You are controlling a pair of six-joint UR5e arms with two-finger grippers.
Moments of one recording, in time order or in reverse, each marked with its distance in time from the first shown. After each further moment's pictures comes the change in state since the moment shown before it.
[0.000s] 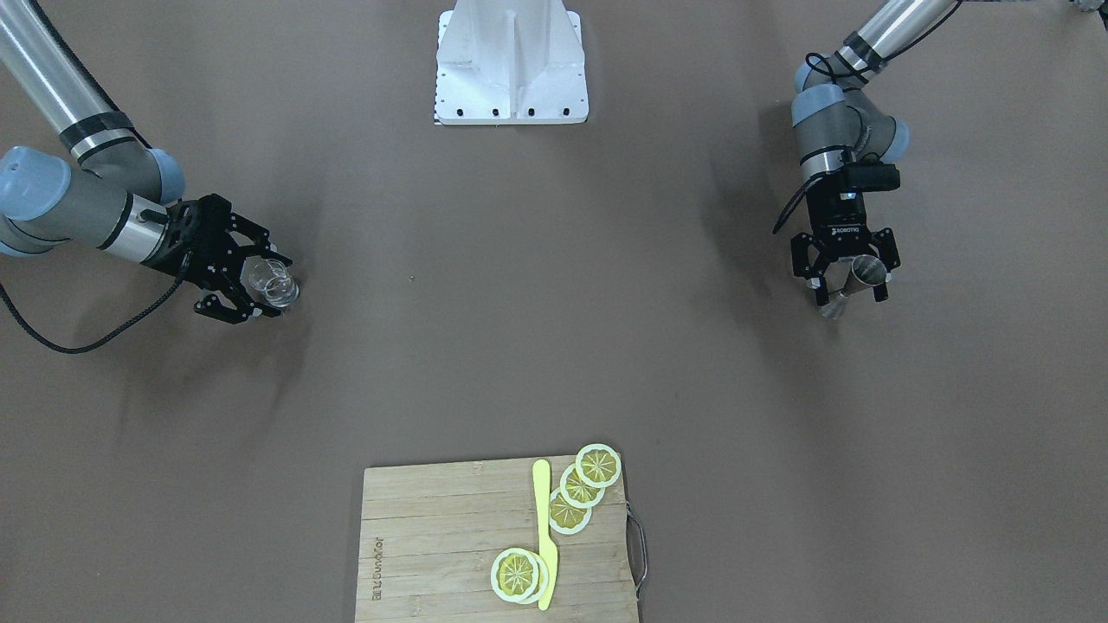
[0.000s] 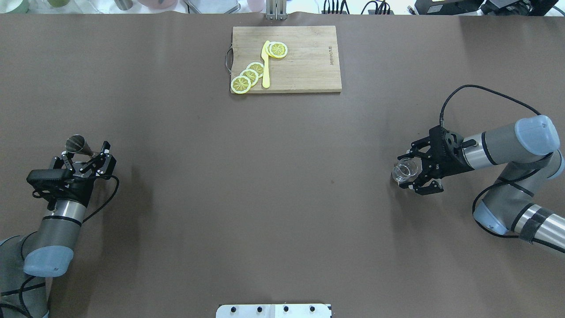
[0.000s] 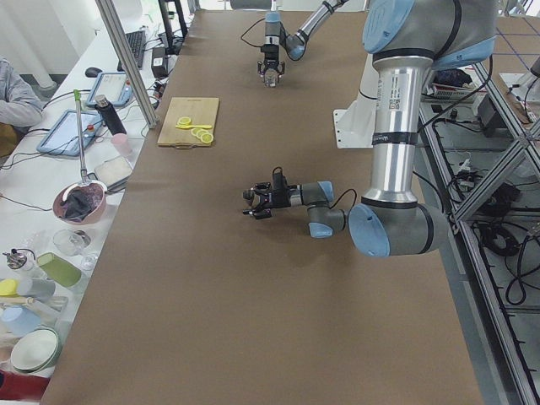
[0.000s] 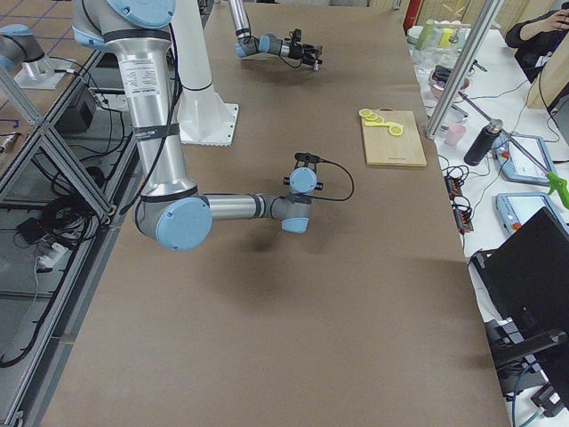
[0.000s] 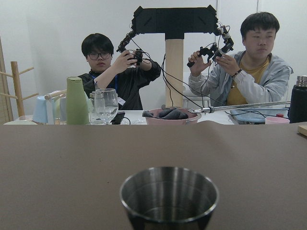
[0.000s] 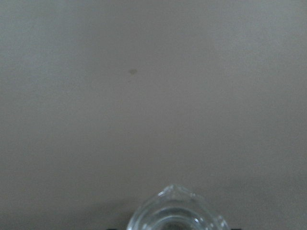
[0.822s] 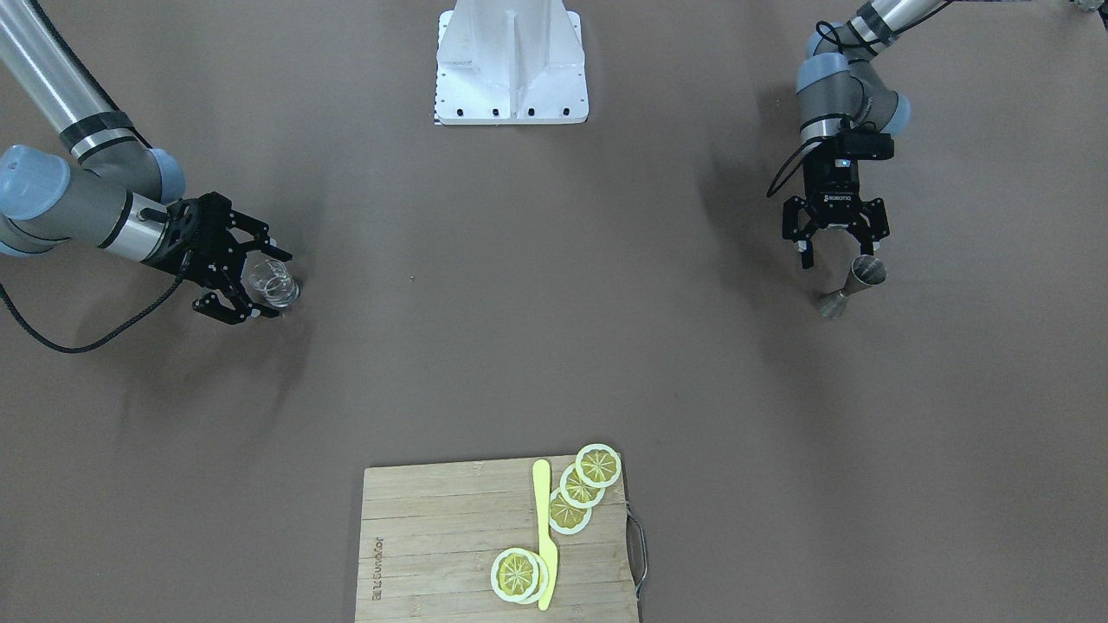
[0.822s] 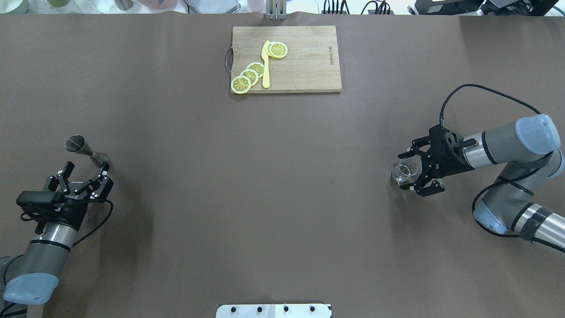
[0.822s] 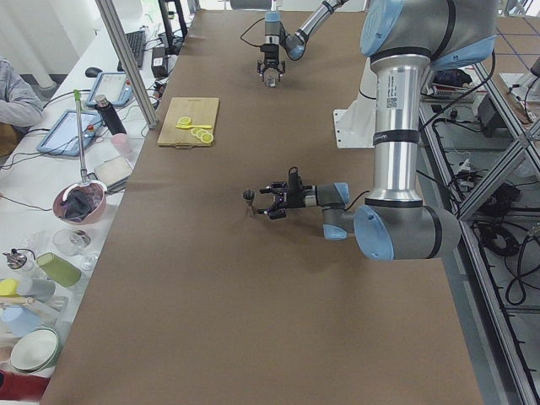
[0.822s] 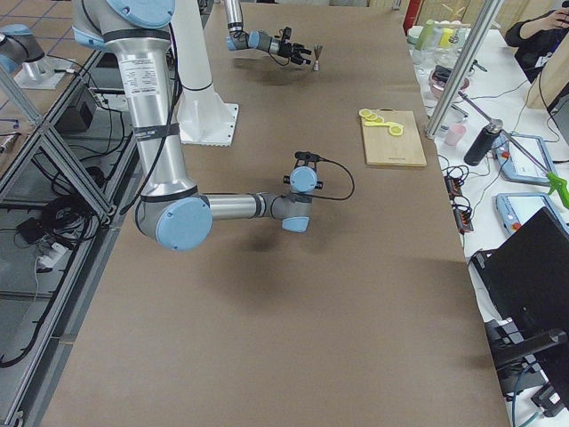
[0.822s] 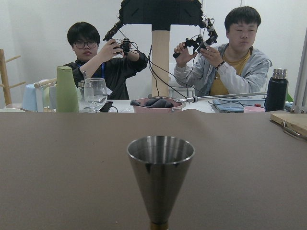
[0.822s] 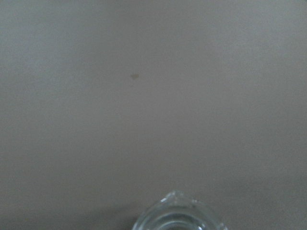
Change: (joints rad) left arm 0.109 0.090 -0.091 -0.029 0.042 -0.001; right arm 0.003 0.000 0.006 0.000 0.010 0.009
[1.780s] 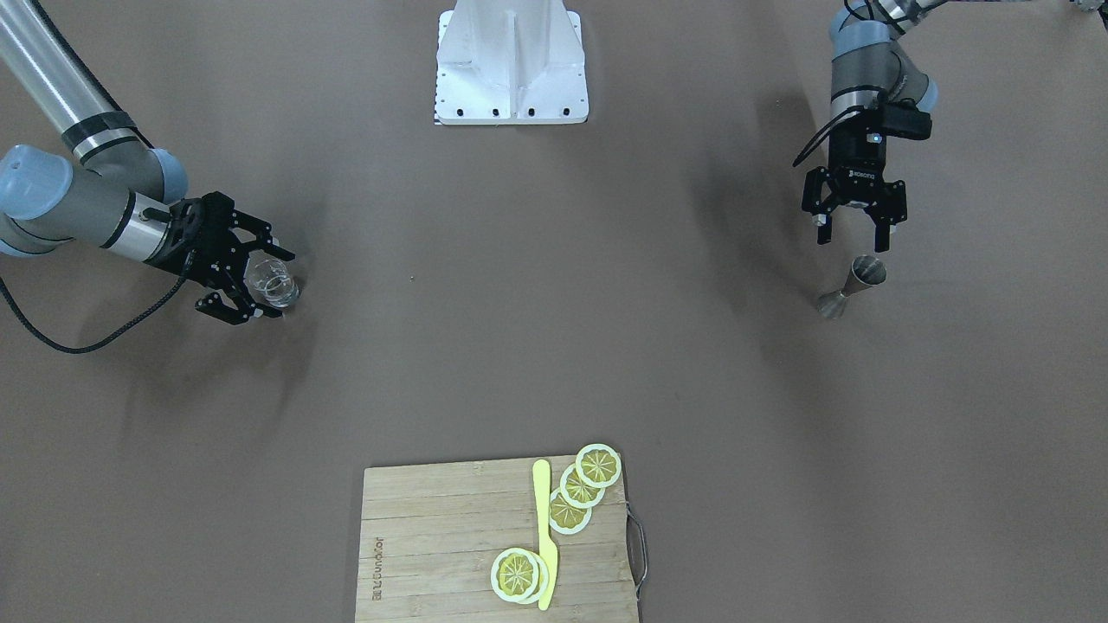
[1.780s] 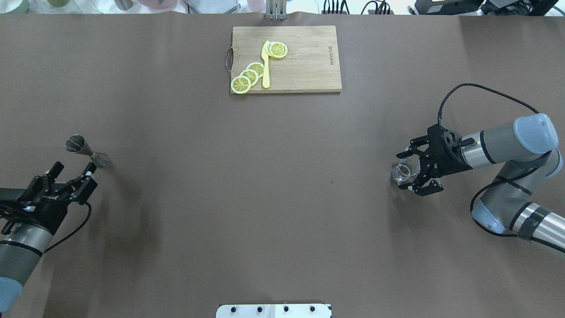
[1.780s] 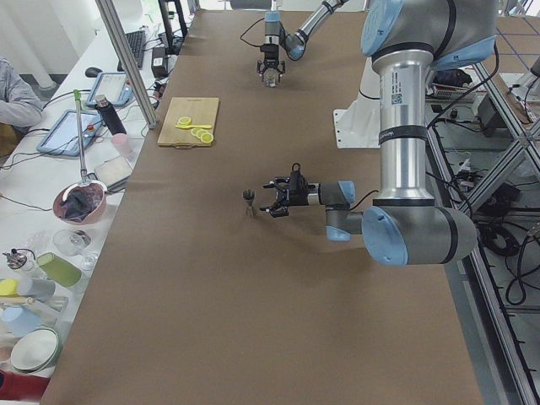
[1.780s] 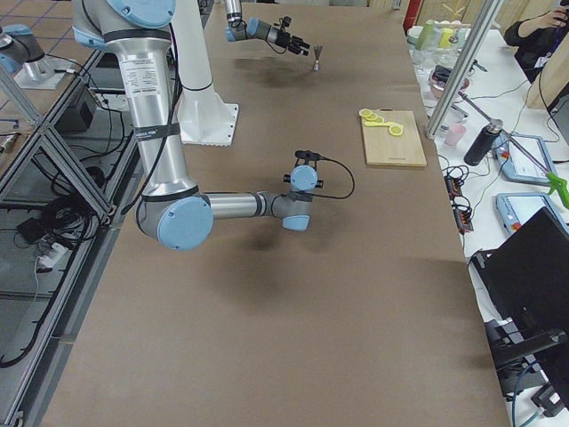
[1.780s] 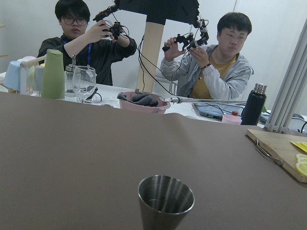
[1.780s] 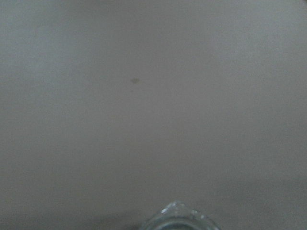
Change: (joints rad) left arm 0.003 0.086 -0.089 -0.109 -0.074 0.002; right arm -0.002 0.007 0.002 -0.002 -0.001 0.002
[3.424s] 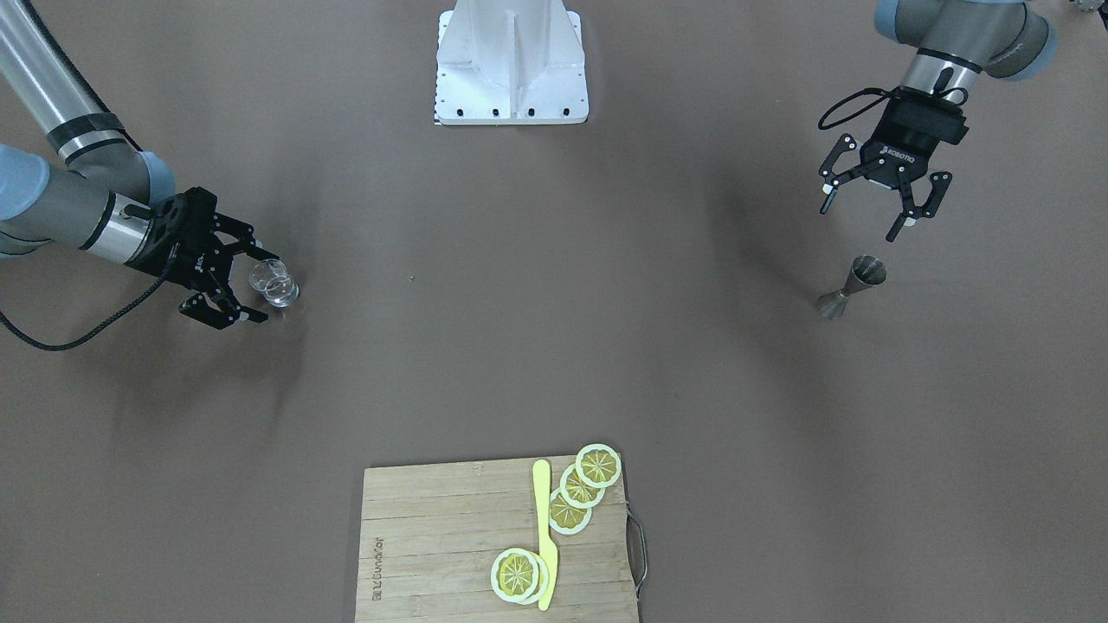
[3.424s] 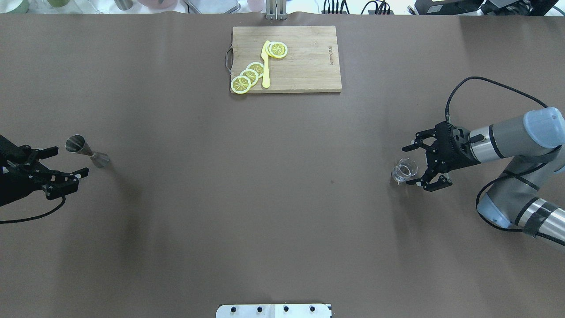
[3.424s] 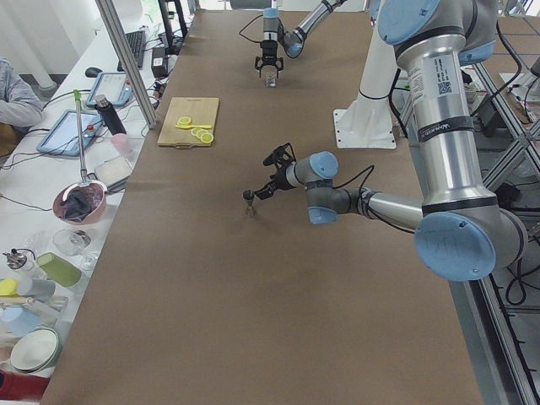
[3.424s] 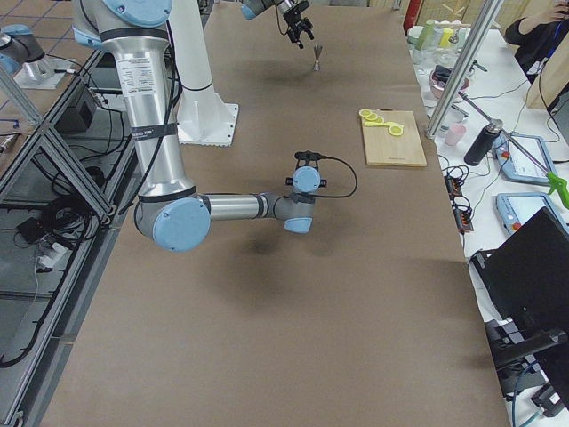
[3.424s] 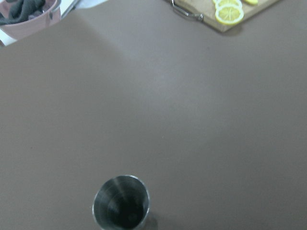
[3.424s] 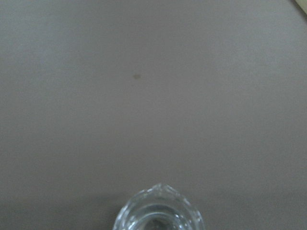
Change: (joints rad) left arm -0.371 0.160 -0.316 0.119 -0.921 0.523; right arm 0.034 -0.007 0.003 0.000 0.018 -0.120
